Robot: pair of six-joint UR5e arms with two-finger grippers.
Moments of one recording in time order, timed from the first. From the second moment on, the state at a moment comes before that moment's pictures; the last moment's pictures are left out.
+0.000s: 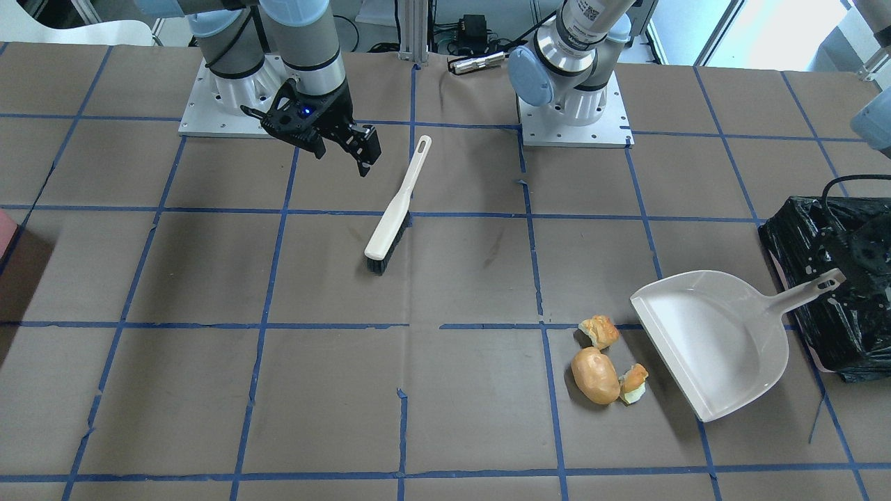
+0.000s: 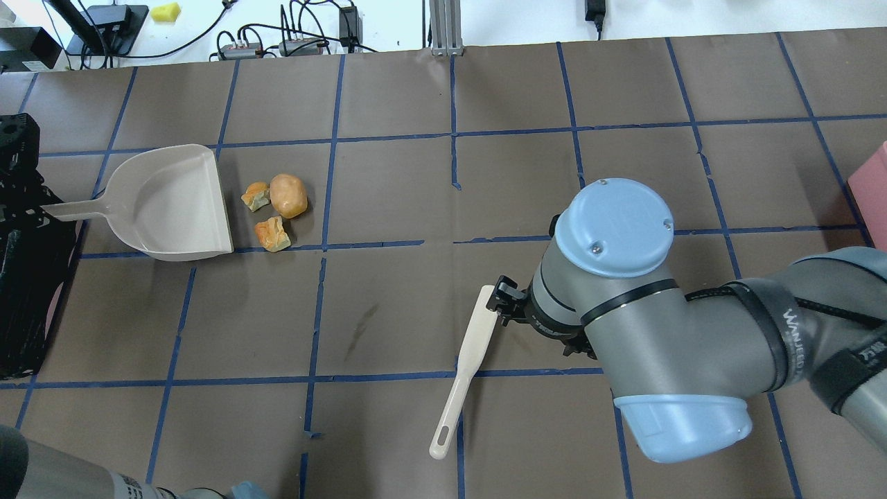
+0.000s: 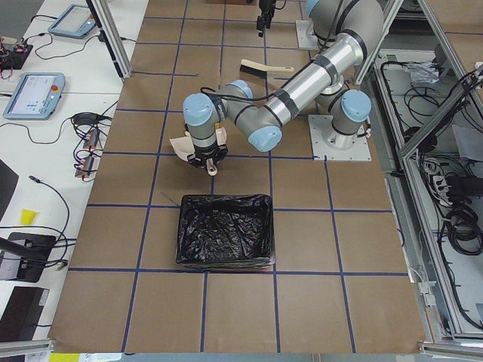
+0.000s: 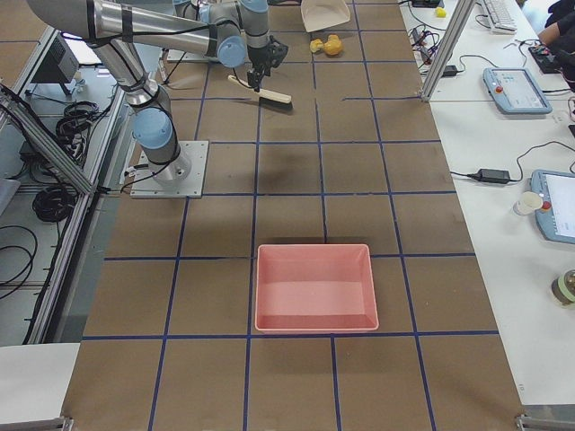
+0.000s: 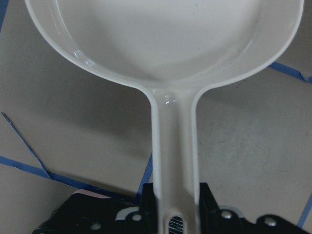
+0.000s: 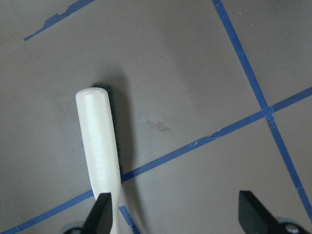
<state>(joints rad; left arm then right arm) -0.91 -1.93 -1.59 -1.25 1.57 1.90 1.90 -1.72 2.14 -2.03 -1.52 0.84</state>
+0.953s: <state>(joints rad) -0.91 -1.97 -1.64 -1.21 1.59 1.97 2.16 -1.51 2.14 -2.28 -1.64 1.17</state>
